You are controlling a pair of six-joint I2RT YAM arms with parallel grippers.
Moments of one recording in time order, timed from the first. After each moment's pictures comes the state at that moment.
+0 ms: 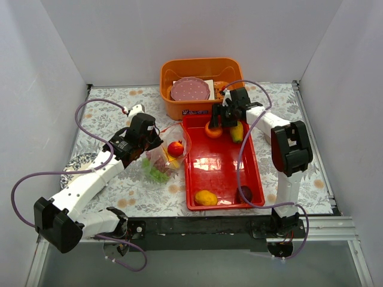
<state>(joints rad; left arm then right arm) -0.56 1.16 1.04 -0.58 -0.31 -0.80 0.35 2.01 1.47 -0.35 -0.38 0.22</state>
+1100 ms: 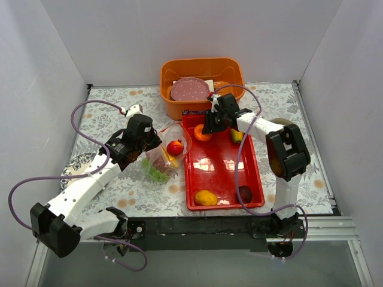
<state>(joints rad) -0.56 1.12 1.04 -0.58 -0.31 -0.79 0.48 1.97 1.39 -0.27 -0.28 0.21</state>
